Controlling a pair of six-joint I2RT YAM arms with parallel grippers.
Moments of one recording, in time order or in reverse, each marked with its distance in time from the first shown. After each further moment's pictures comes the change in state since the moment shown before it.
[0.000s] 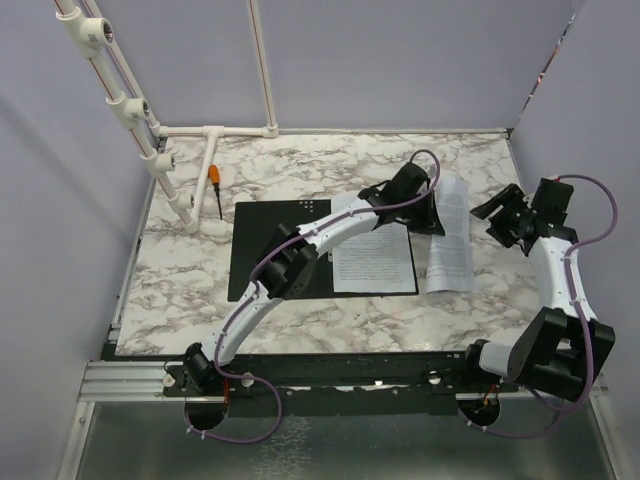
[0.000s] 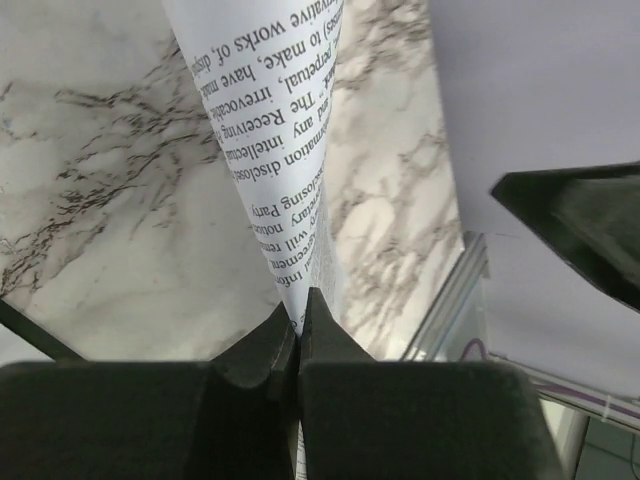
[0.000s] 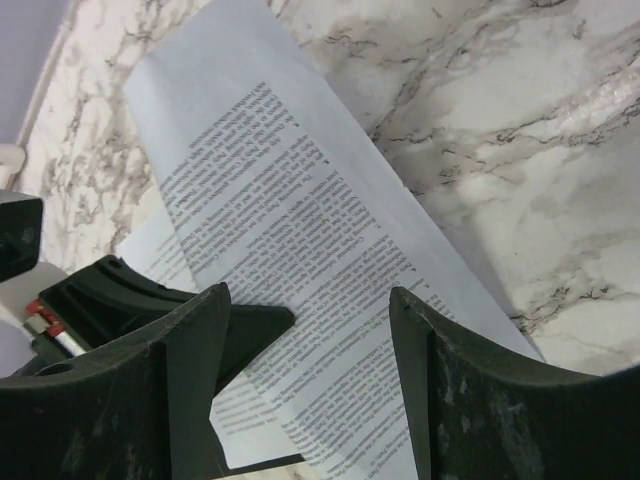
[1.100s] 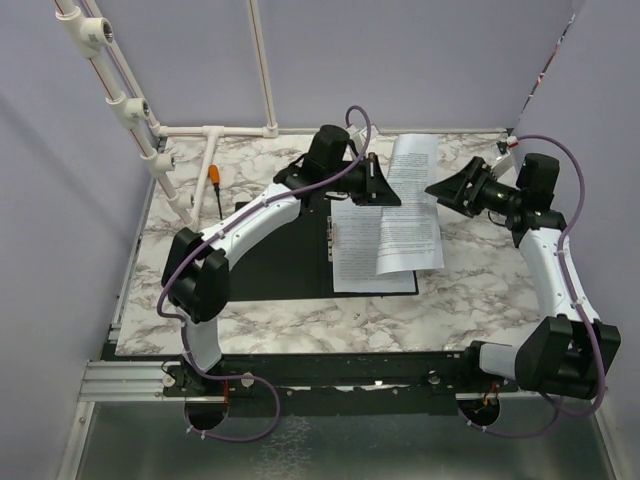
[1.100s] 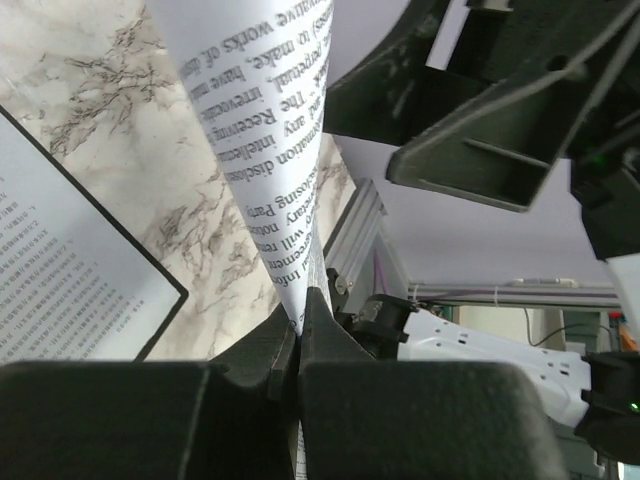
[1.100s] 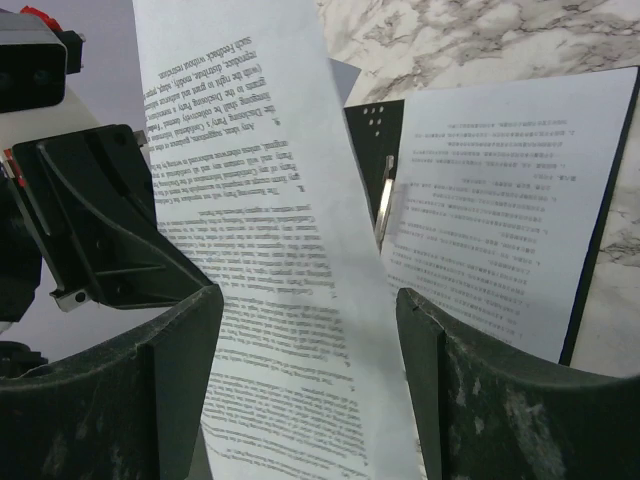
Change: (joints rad) left arm 0.191 -0.692 -0.623 0.142 0.231 0.050; right arm 0.167 -0.021 0.122 0.138 -0.583 0.003
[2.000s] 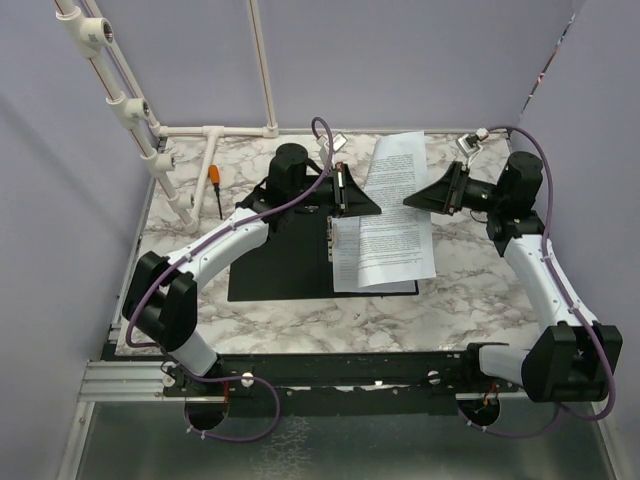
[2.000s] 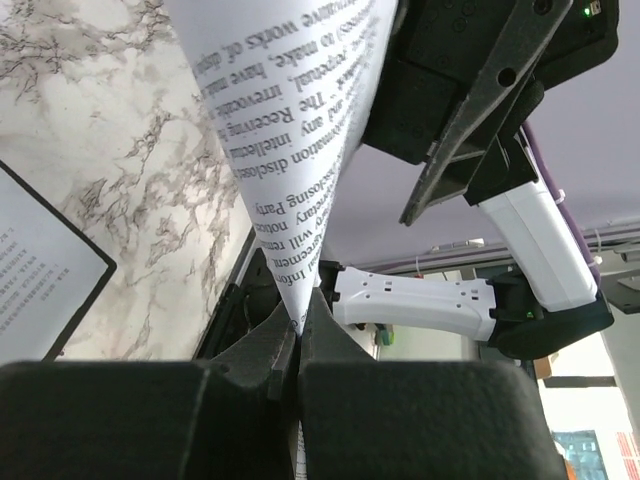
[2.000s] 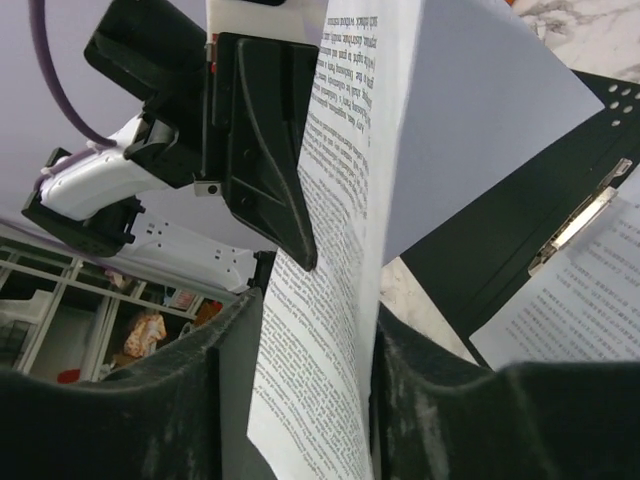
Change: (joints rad) left arm 0.080 -0.278 -0.413 0.387 0.167 -0.200; right arm 0.180 -0.015 -0.064 0.407 -0.331 0.188
